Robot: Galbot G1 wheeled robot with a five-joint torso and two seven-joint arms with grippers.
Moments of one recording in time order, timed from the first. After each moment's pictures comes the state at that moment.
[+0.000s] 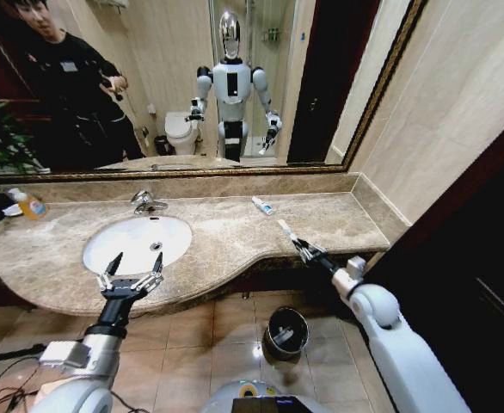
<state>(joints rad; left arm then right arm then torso) 1.84 -1.36 -0.82 -2.47 -0.37 0.04 0.05 -1.34 1.16 0.63 1.93 0.43 -0.26 -0.37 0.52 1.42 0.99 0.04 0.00</state>
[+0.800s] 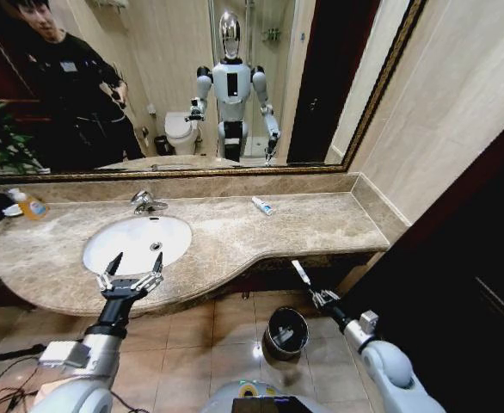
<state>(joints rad) 1.84 -1.36 -0.82 -2.47 -0.37 0.04 0.05 -1.55 1.25 0.64 1.75 0.39 -0.05 -0.40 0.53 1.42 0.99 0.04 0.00</state>
